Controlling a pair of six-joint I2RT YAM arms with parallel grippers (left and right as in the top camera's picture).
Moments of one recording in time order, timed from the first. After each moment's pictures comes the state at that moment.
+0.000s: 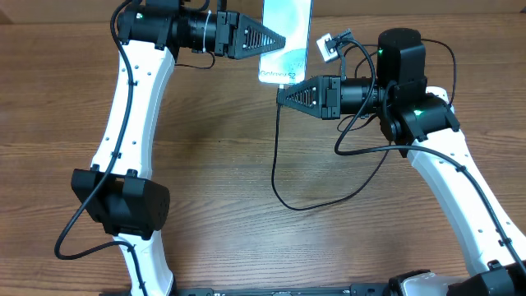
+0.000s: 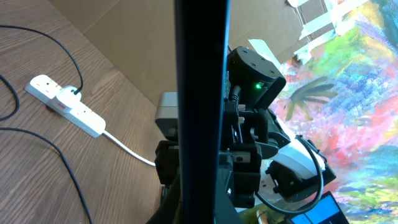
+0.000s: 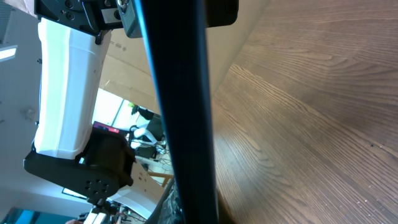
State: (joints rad) left arm -0.19 2.07 2.23 -1.01 1.53 -0.10; right arm 0.26 1.50 1.33 -0.30 -1.17 0.55
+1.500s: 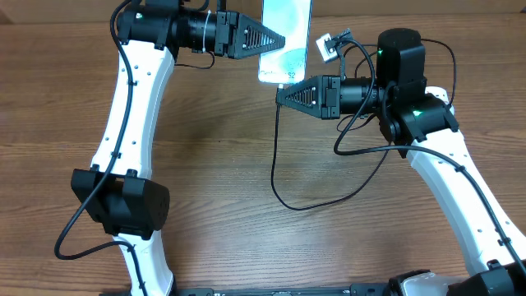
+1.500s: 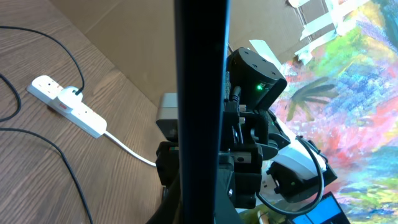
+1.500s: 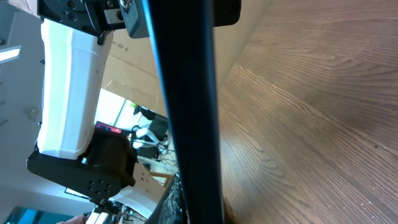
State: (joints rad) left arm -0.19 2.07 2.23 -1.01 1.53 -0.09; right arm 0.26 1.50 1.32 -0.28 -1.18 0.57
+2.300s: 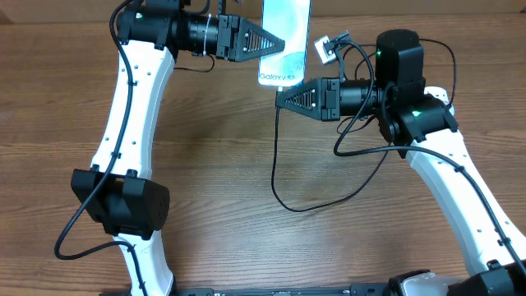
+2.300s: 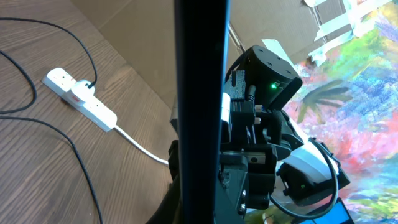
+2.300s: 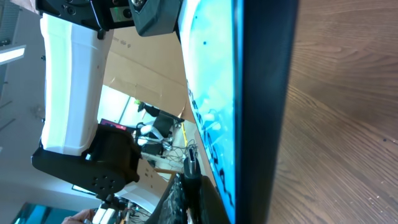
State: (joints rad) left arm -0.19 2.07 2.23 -1.08 1.48 -0.05; right arm 0.26 1.50 1.32 -0.30 -1.19 0.57
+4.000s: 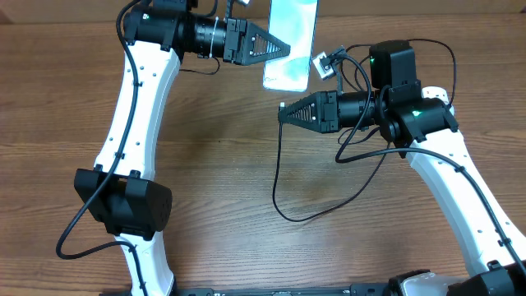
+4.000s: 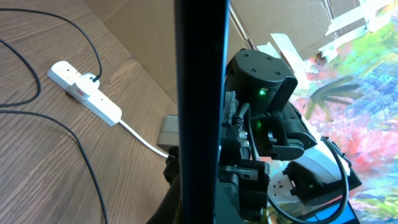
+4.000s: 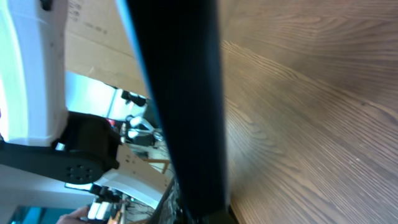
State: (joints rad) left arm -0.21 2.07 2.23 -1.09 1.44 -0.04; right arm 0.26 1.49 1.32 -0.55 -1.16 0.39
